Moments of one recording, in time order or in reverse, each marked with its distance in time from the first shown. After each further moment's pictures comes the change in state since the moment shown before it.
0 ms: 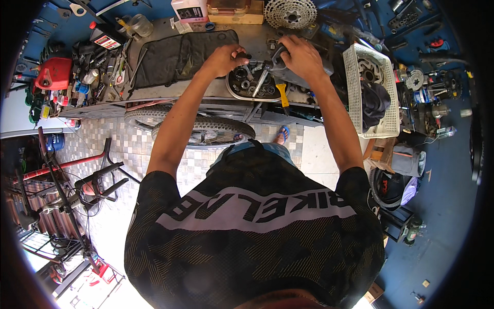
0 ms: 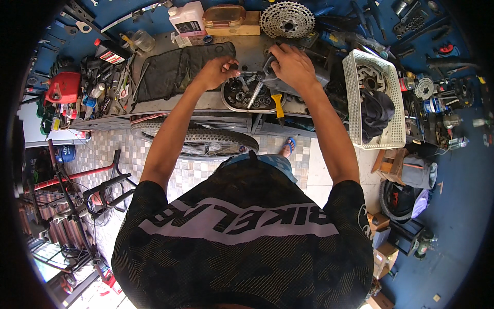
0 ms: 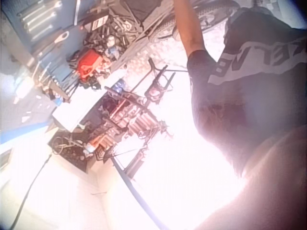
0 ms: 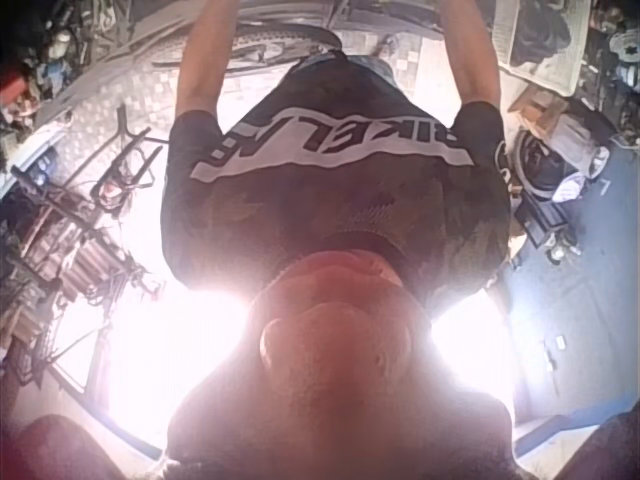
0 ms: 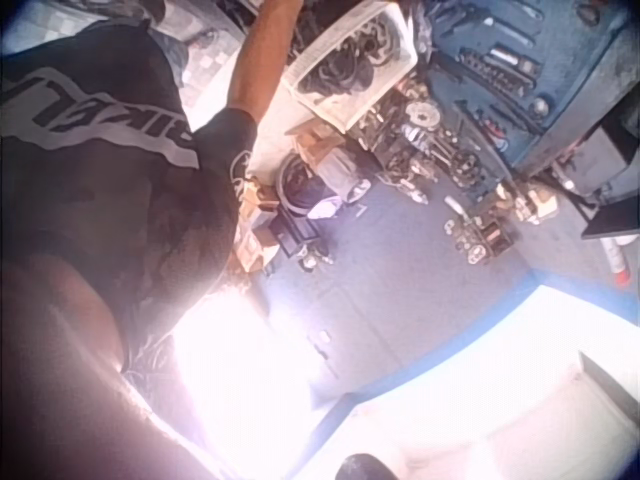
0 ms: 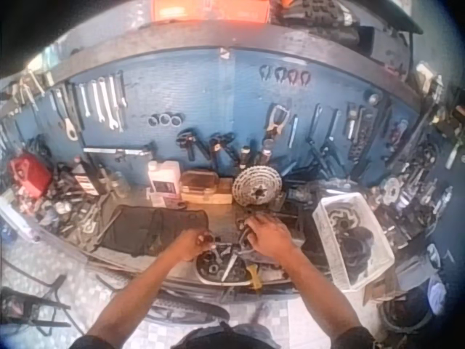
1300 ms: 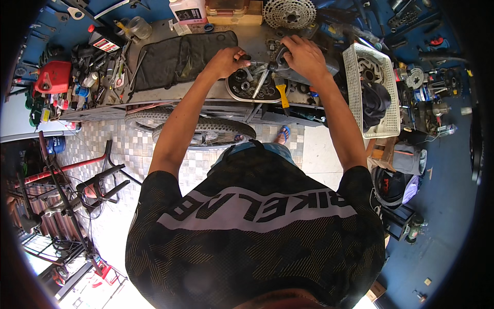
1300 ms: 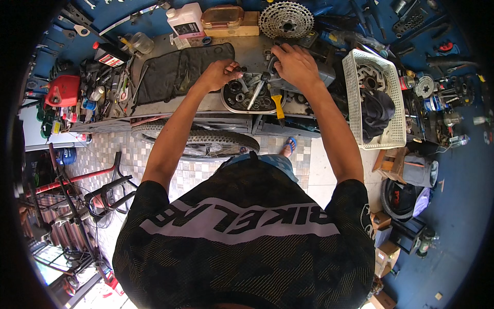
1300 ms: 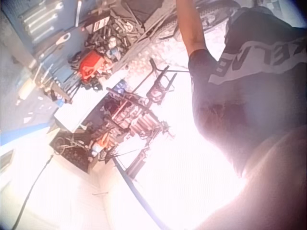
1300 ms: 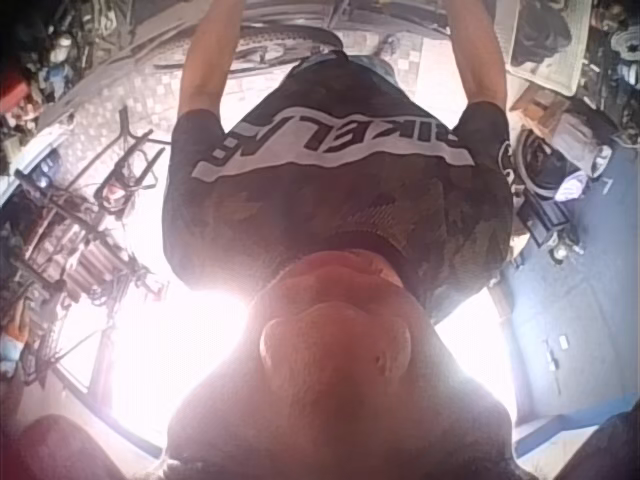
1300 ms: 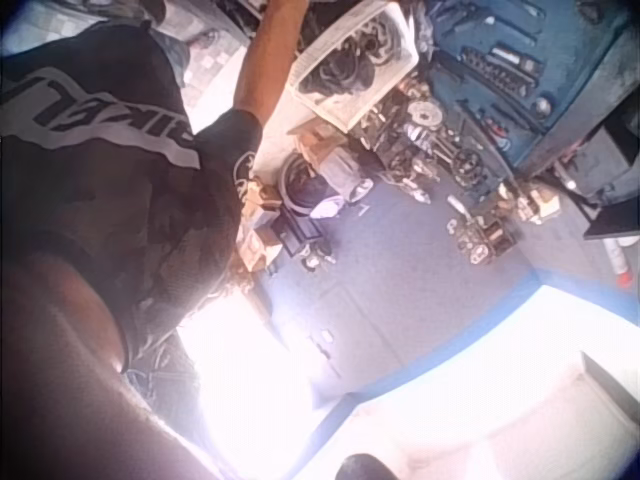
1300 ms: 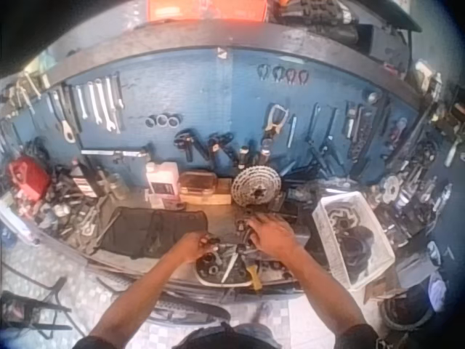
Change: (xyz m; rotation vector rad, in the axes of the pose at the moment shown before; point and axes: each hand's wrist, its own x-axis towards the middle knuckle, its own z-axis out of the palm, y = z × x) left_hand 0.010 -0.007 0.009 -0.003 -0.050 -0.010; right_hand 0.003 0.004 -0.011 -0.095 -0.096 0.006
